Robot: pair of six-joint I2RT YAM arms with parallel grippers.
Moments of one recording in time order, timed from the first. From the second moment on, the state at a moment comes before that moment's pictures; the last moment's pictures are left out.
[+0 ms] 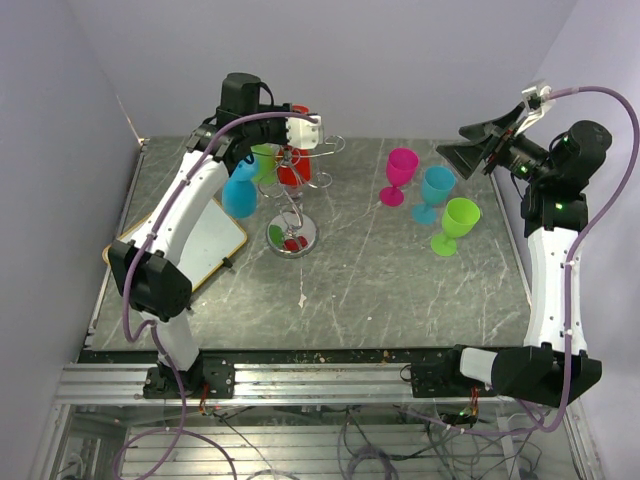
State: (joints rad) left arm -0.41 1.78 1.93 -0.53 0.31 1.30; right arm -0.23 1.23 1.42 -0.10 -1.05 0.22
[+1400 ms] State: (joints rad) left arm -0.40 1.67 1.86 -0.59 0.27 1.35; right arm -0.24 1.22 1.40 -0.10 -1.04 0.20
